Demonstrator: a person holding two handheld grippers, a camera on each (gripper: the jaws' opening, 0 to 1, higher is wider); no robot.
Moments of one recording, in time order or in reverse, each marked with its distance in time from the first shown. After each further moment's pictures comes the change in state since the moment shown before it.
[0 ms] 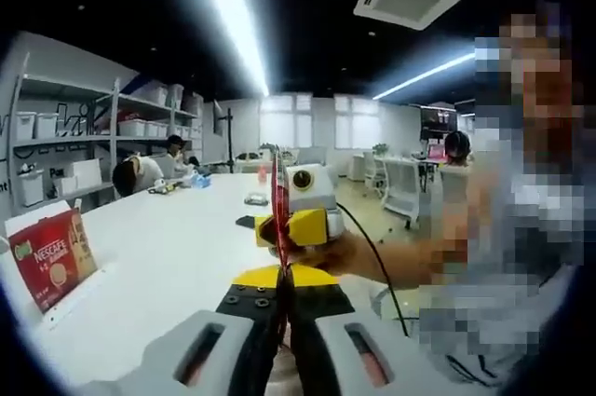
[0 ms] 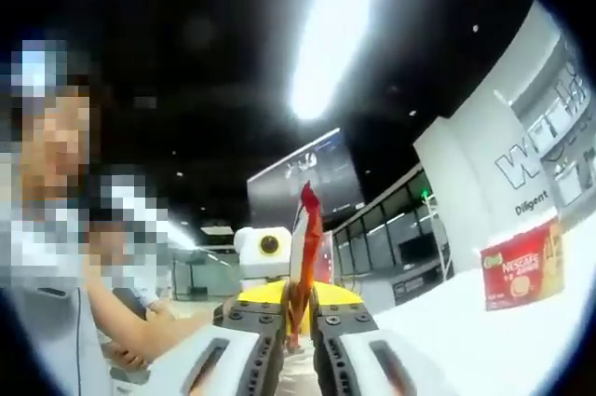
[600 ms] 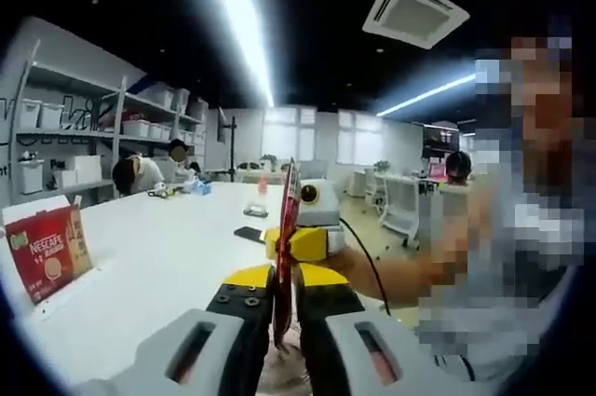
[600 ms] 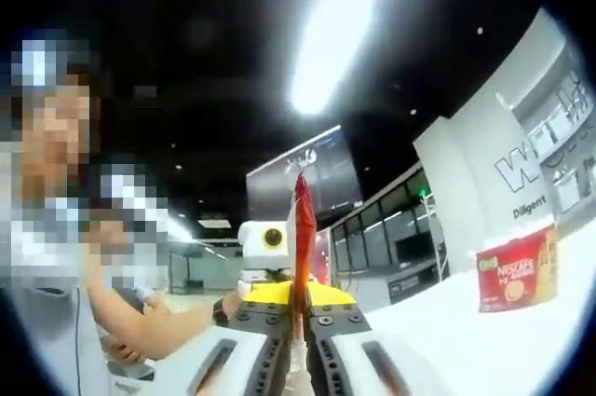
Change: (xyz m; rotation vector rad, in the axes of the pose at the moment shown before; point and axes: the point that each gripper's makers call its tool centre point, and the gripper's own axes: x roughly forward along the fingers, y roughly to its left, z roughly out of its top) left arm 0.000 0.006 0.016 -0.062 -0.055 0.004; right arm -0.004 -0.001 0.006 -0.024 0.019 -0.011
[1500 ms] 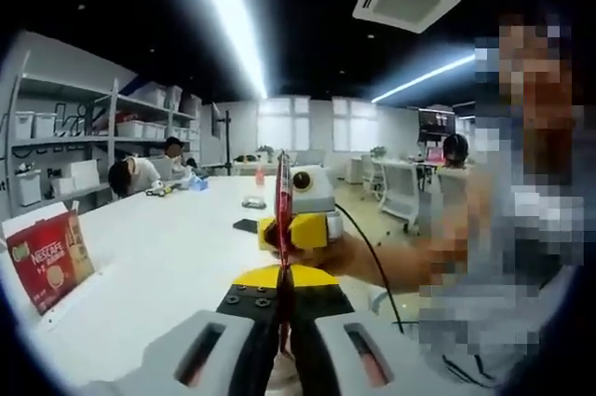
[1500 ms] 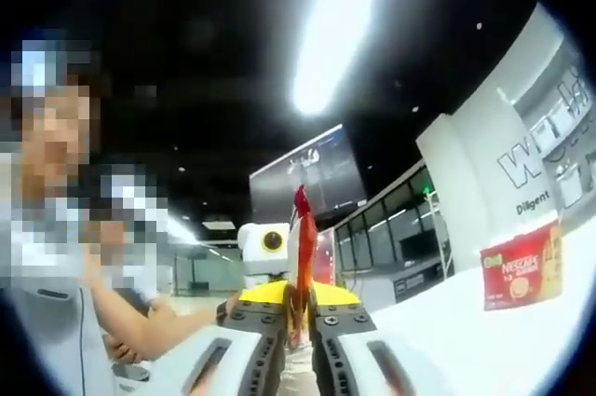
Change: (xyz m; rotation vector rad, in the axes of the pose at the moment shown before) left arm 0.003 -0.006 -0.011 0.054 0.043 -0.015; right arm 0.000 0.003 0.000 0.018 -0.003 0.019
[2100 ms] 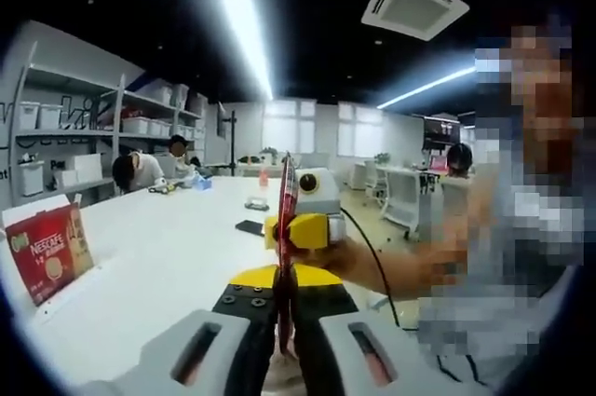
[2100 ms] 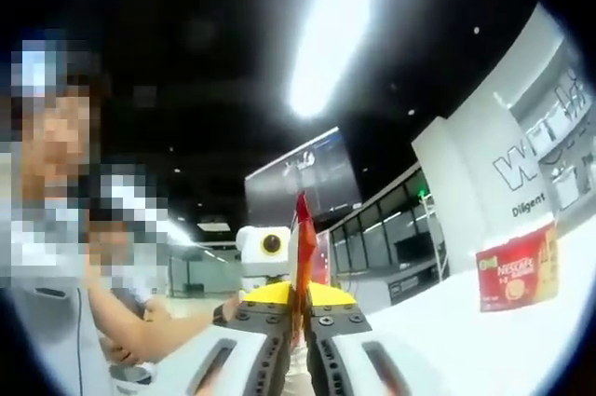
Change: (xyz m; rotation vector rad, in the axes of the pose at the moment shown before) left arm -0.001 0.006 0.002 -0.041 -0.015 0.014; right arm 0.001 -0.004 0.002 -0.001 -0.005 -0.023
